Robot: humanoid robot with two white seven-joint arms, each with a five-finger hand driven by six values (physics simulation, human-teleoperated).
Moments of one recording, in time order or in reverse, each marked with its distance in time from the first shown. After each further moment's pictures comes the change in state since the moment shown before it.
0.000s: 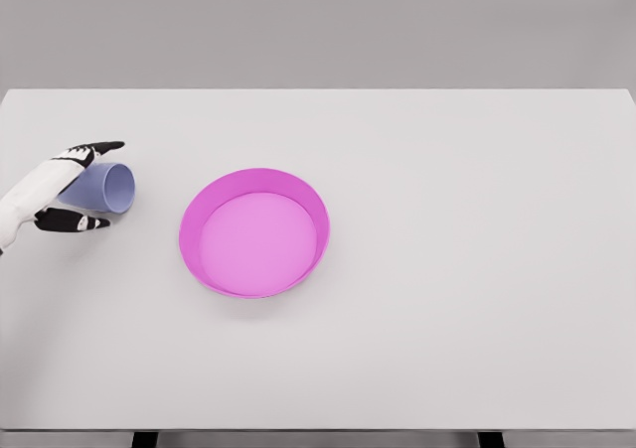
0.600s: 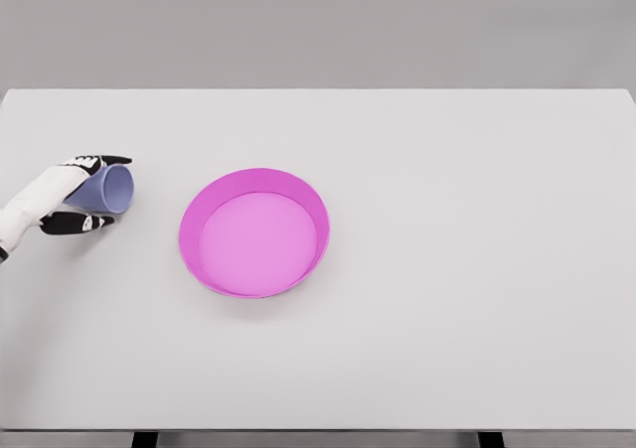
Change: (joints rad) left arm -0.006 -0.008 -0.014 0.023 -0.023 0.000 -0.001; right arm 0.000 0.000 0.000 0.000 0.000 0.000 0.000
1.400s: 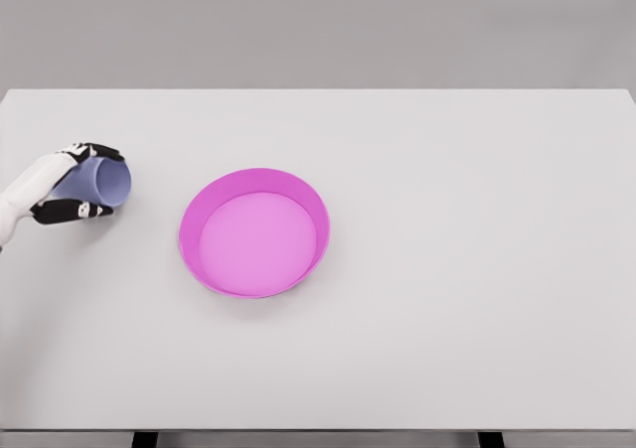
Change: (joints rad) left arm 0.000 0.002 0.009 -0.012 0.139 0.000 -0.005; right arm 0.000 0.000 0.000 0.000 0.000 0.000 0.000
